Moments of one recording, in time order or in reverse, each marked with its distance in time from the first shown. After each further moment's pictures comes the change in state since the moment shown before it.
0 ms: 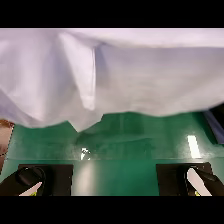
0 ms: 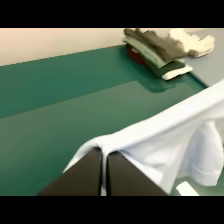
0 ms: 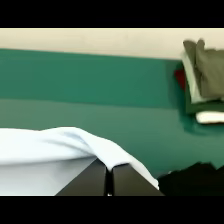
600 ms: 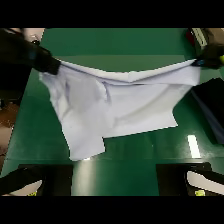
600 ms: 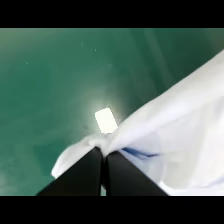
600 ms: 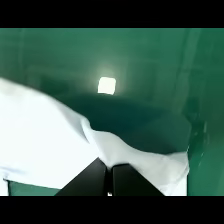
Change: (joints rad) left arm 0.161 -0.483 -0.276 0.141 -0.023 0.212; right arm 0.285 -0.447 -0.308 0.031 -0.026 0.061
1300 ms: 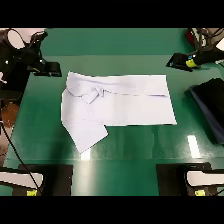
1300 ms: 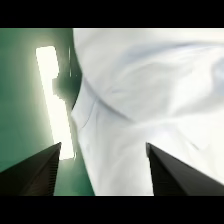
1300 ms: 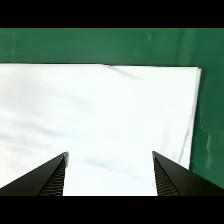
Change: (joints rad) left arm 0.398 -0.321 -0.031 -0.290 0.079 0.022; right arm 0.018 -0.202 -0.083 -0.027 -0.383 -0.035
